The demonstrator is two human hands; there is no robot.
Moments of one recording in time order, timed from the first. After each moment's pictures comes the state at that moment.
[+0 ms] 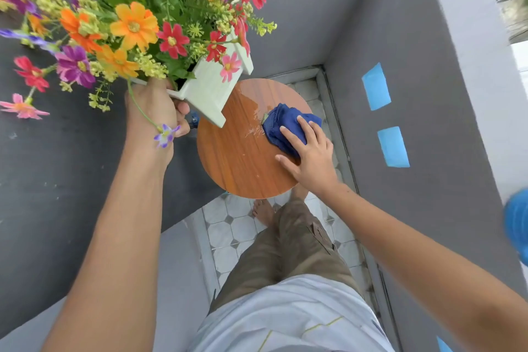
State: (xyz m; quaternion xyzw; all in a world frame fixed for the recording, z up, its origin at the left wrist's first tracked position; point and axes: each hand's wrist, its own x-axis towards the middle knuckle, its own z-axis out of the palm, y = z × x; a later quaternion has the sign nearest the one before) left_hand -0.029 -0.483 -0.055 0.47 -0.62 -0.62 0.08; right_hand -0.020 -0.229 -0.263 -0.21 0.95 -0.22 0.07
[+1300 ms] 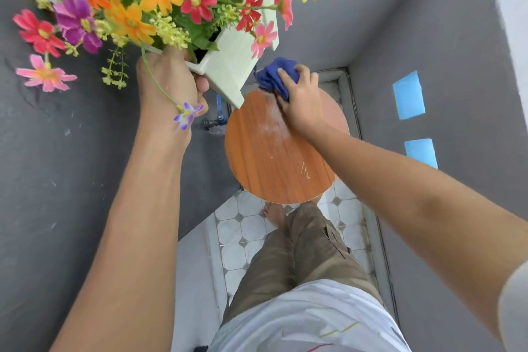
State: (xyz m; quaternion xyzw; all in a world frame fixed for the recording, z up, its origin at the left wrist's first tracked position) left_hand -0.045 -0.515 -0.031 0.46 -0.63 -0.61 0.11; right_hand -0.139 -0.354 -0.282 -0.25 0.94 -0.21 0.03
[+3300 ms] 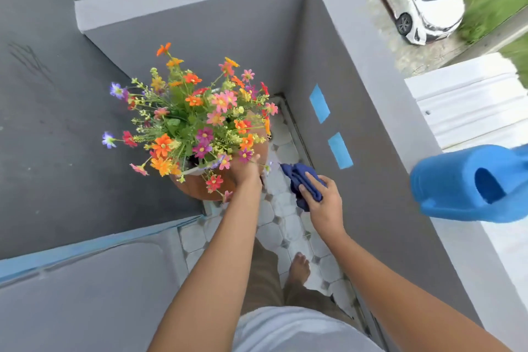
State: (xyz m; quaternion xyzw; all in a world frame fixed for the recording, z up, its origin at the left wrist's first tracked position) left_hand 0.008 -0.275 -0.180 0.57 -0.52 -0.63 -0.06; right_hand 0.074 -0.099 -0.200 0.15 0.83 -0.51 0.14
